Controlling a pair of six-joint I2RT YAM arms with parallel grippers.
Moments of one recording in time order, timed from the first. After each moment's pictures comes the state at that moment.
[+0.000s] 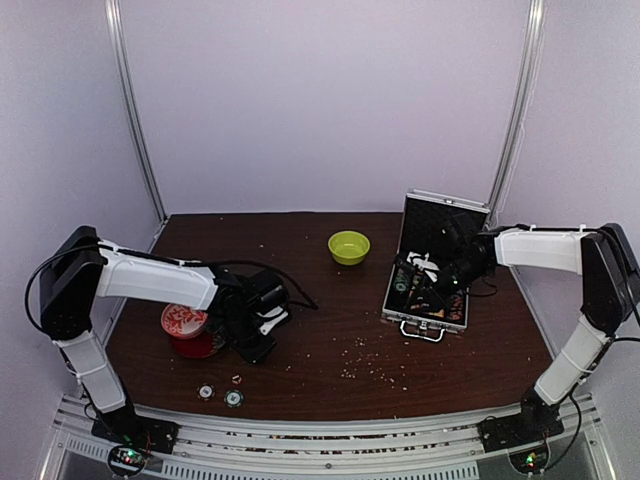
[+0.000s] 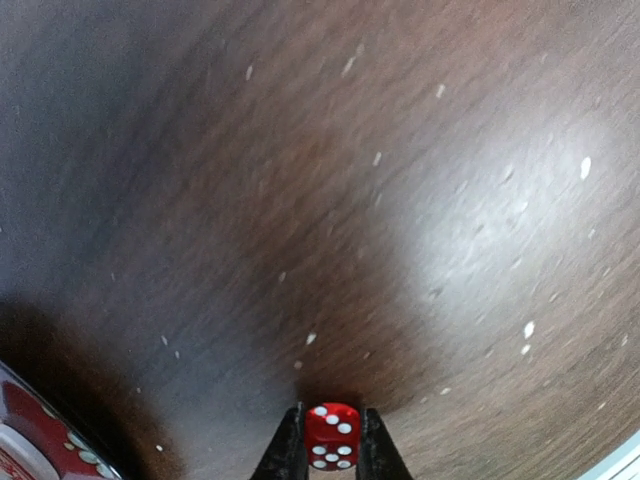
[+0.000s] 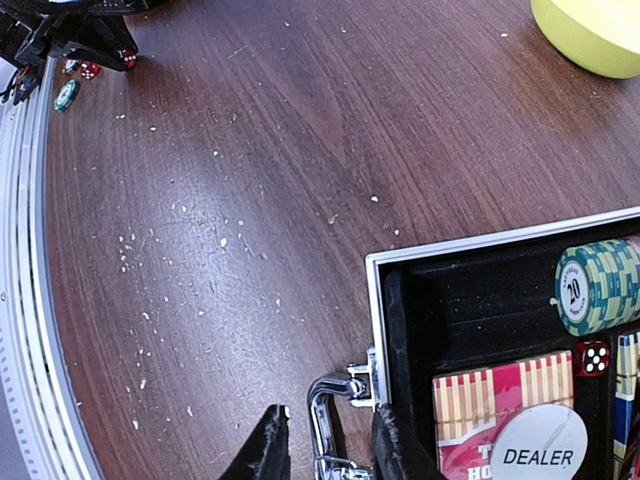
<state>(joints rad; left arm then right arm) -0.92 1.75 1.05 -0.71 -0.04 -0.20 0.37 1.63 1.04 -0.58 -0.60 -0.58</state>
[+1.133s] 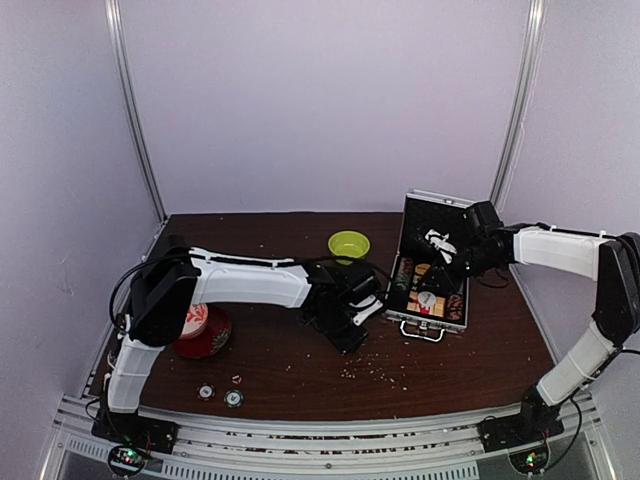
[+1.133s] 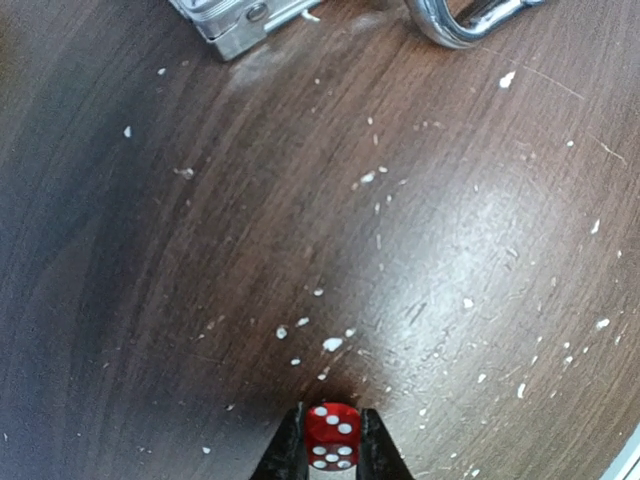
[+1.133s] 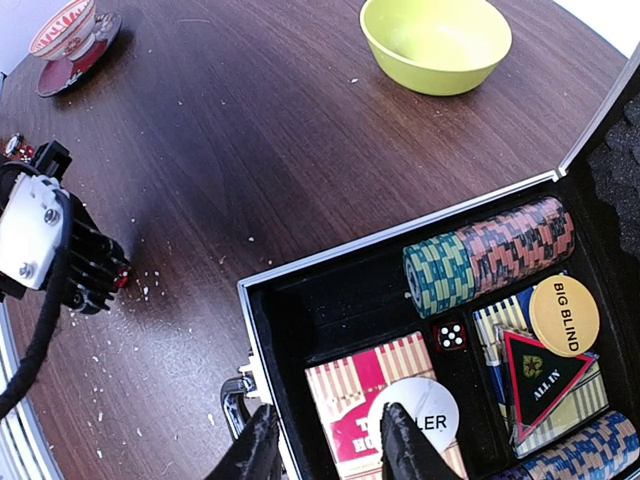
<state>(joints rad) -1.09 2.25 1.75 -0.69 0.05 -0.12 0.27 1.54 1.02 -0.45 -0.53 -0.46</state>
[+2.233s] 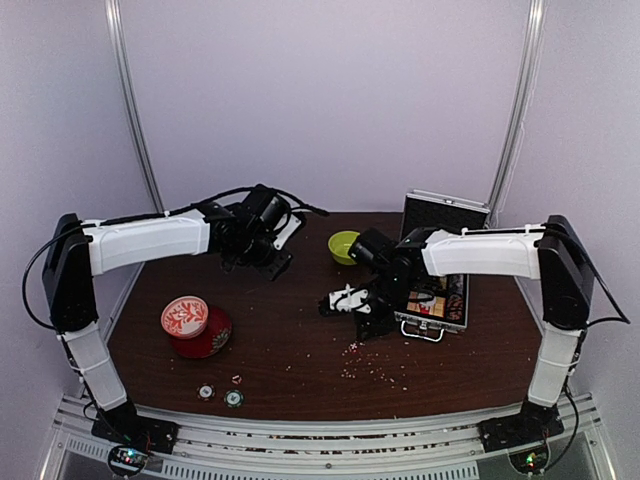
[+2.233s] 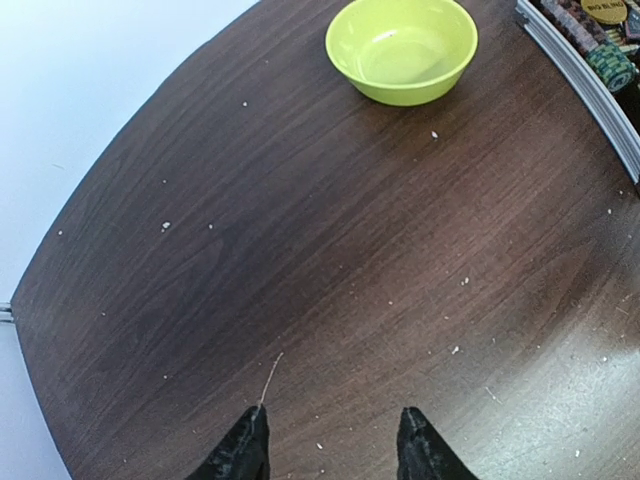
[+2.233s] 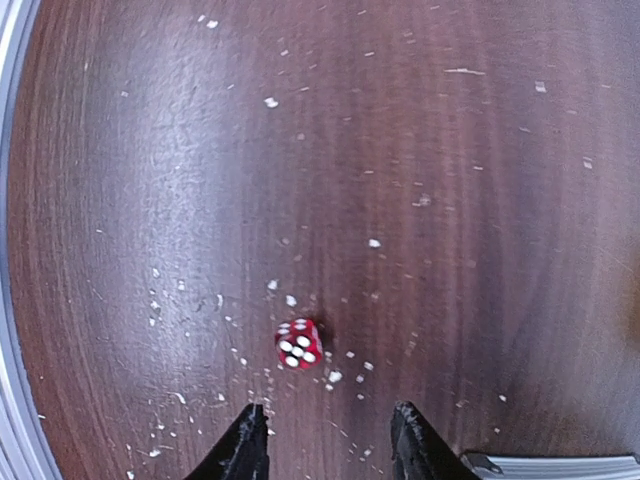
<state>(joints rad) -0.78 1.79 1.45 -0.57 -0.27 0.07 0.84 1.88 1.38 -0.76 -0.22 -0.74</state>
